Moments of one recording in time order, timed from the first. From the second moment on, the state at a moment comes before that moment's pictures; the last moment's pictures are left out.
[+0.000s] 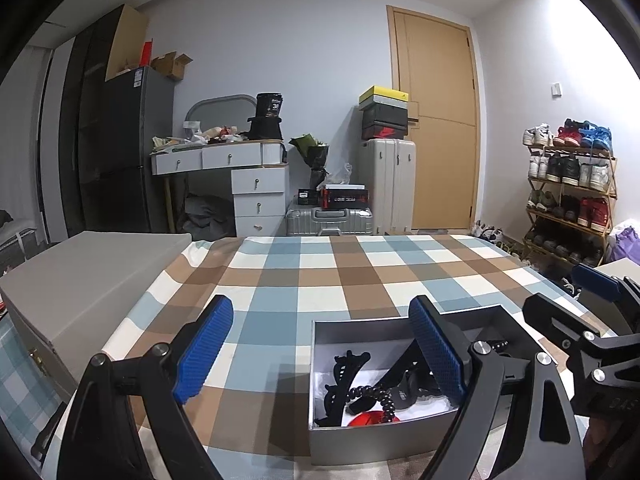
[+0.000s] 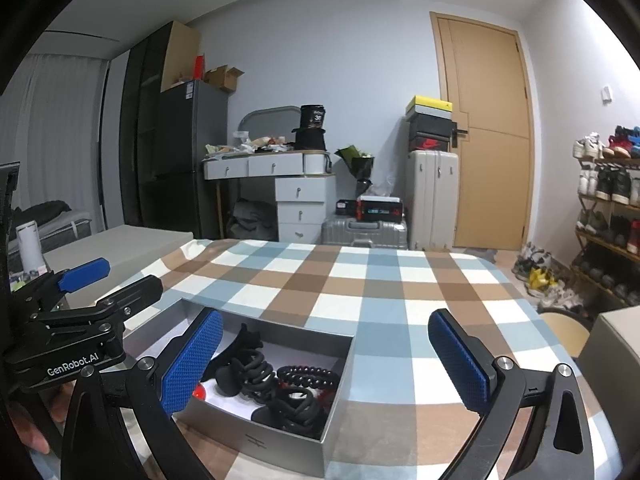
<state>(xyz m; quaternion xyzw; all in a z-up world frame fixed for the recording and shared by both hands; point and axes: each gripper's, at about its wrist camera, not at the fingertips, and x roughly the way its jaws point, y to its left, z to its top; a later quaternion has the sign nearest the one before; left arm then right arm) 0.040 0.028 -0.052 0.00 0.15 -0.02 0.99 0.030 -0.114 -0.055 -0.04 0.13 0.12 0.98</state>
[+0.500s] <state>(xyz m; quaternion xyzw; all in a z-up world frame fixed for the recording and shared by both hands) 0.040 0.025 -0.053 0.00 0.15 -0.02 0.99 0.030 -0.114 -0.055 -0.04 0.14 0.12 0.98</state>
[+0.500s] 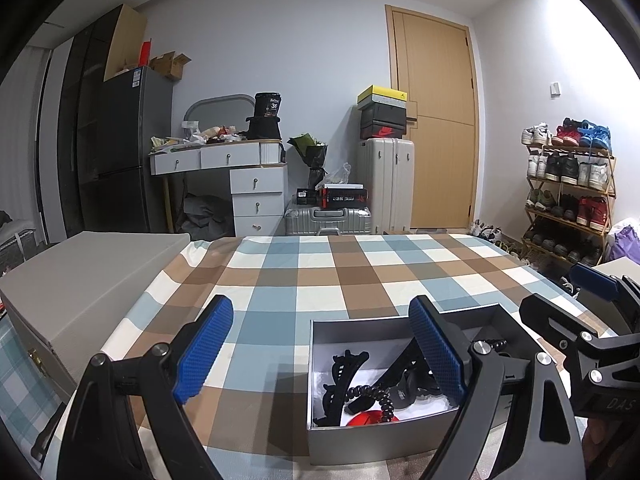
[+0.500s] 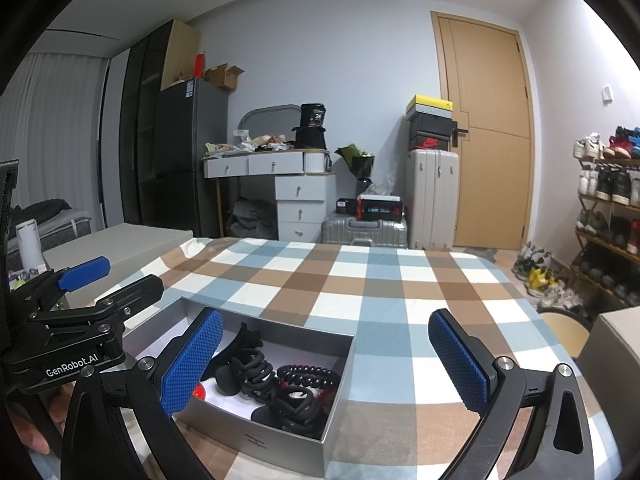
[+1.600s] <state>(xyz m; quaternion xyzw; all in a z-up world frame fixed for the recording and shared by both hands) 0.040 0.016 -0.055 0.00 0.15 -0.03 0.99 0.031 -0.114 -0.056 -0.04 0.14 0.12 0.98</state>
